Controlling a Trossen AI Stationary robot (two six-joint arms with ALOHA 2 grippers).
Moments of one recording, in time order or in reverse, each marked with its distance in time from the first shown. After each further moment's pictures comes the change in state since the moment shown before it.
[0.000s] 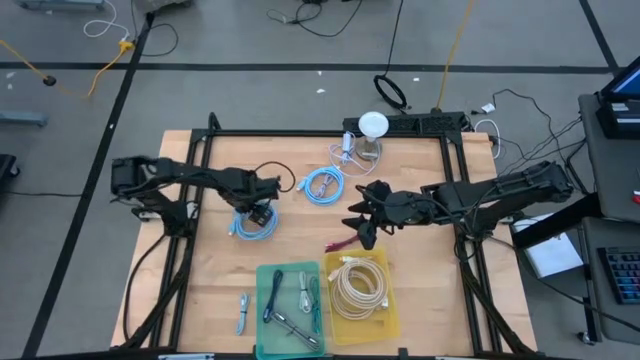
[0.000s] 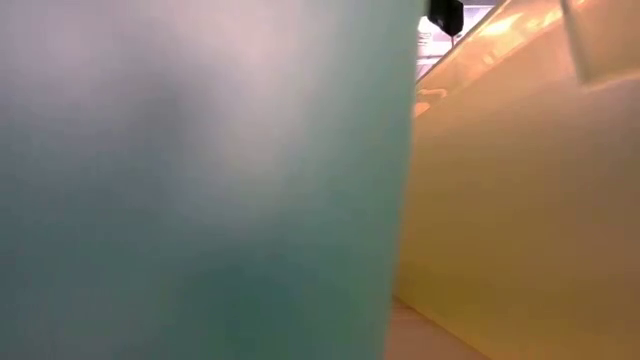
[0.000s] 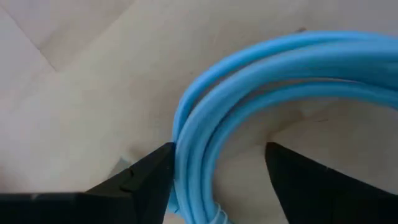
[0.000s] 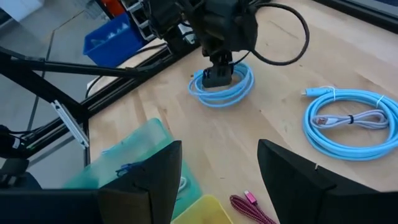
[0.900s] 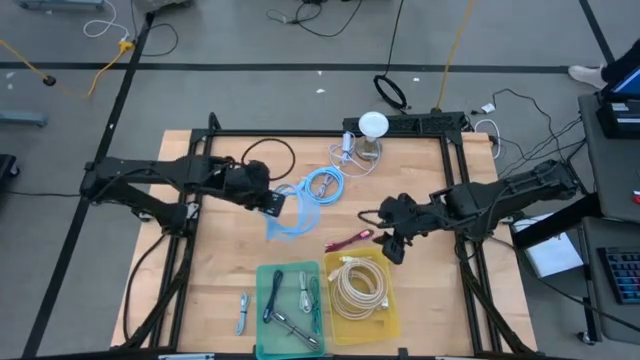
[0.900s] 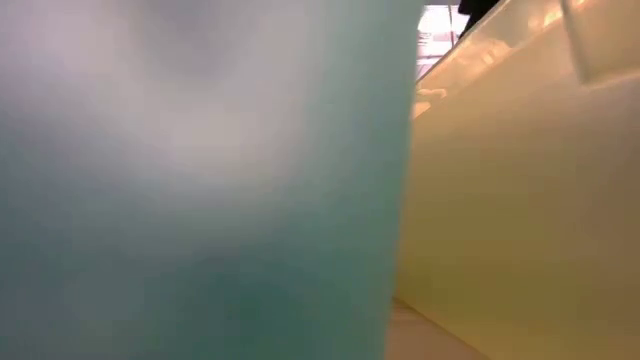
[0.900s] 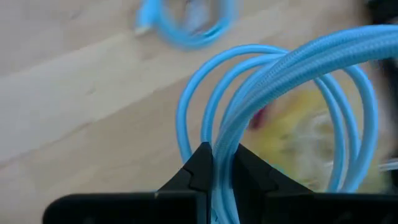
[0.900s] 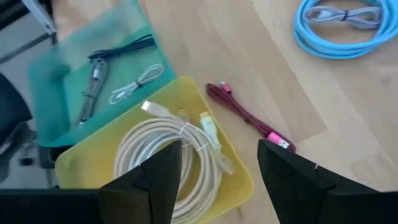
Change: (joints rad) left arm -0.245 -0.263 0.502 -0.169 -0.030 -0.395; right arm 0.068 -0.067 0.000 -0.410 -0.156 0.009
